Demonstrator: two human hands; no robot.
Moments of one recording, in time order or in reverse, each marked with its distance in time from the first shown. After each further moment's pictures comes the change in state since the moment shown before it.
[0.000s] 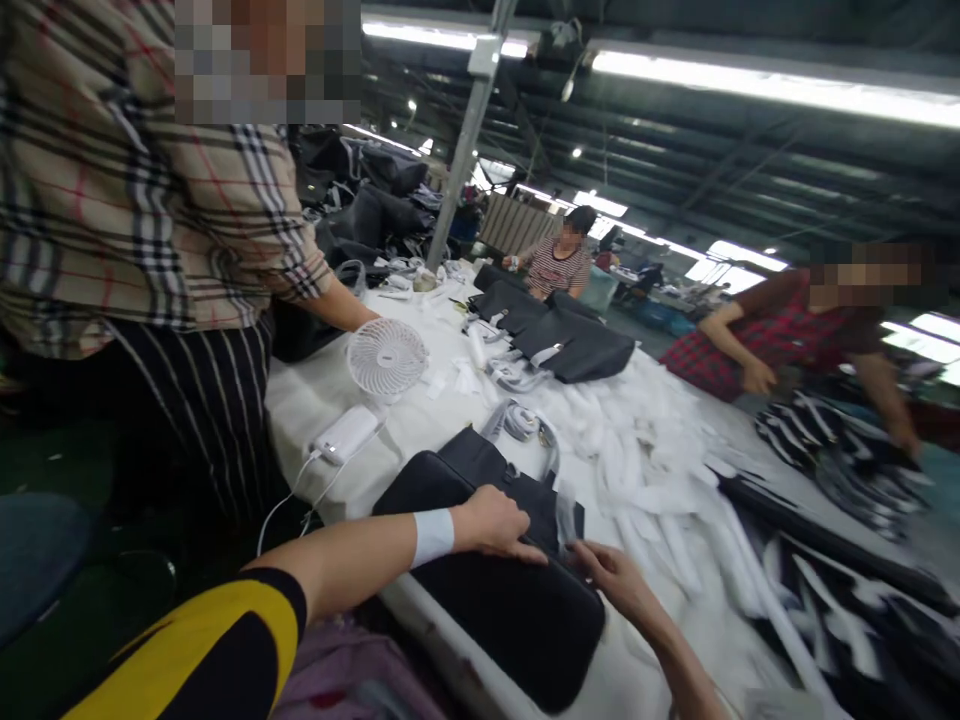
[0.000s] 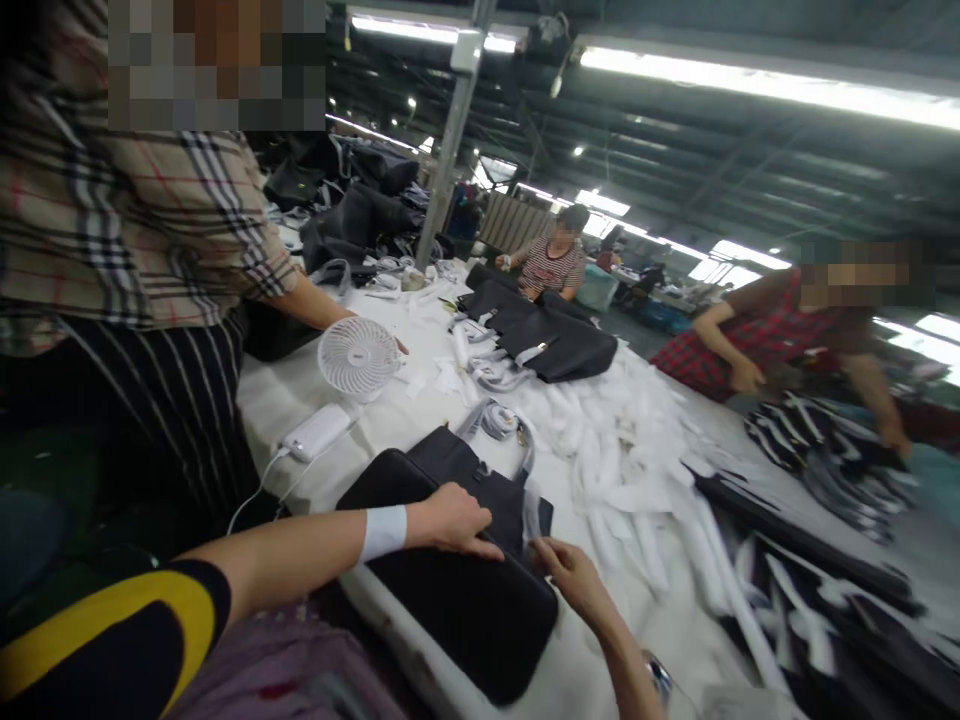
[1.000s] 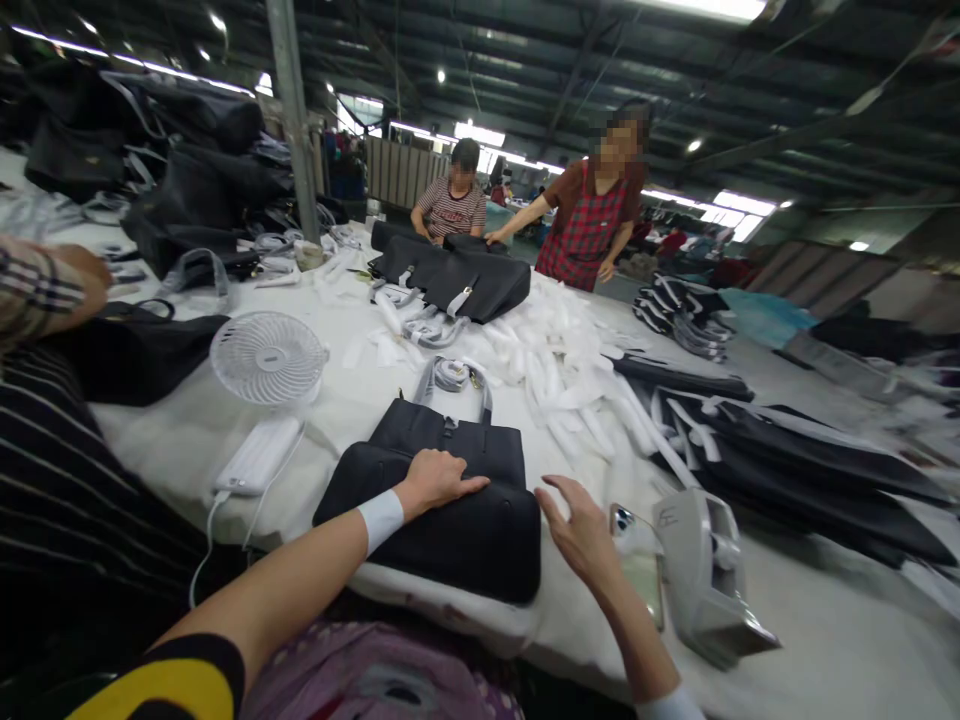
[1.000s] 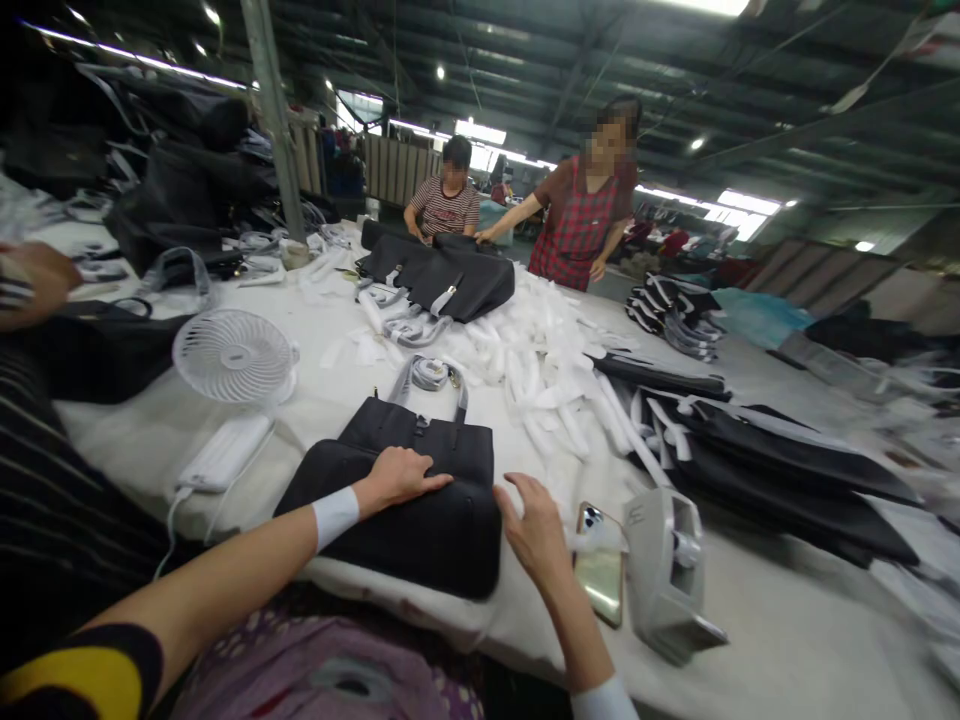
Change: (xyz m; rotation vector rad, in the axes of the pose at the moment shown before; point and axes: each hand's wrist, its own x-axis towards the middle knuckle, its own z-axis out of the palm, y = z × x) left_hand 0.011 -0.009 0.032 -0.004 -0.058 -0.112; right_hand -0.076 -0.009 0.047 -0.292 0.650 -0.042
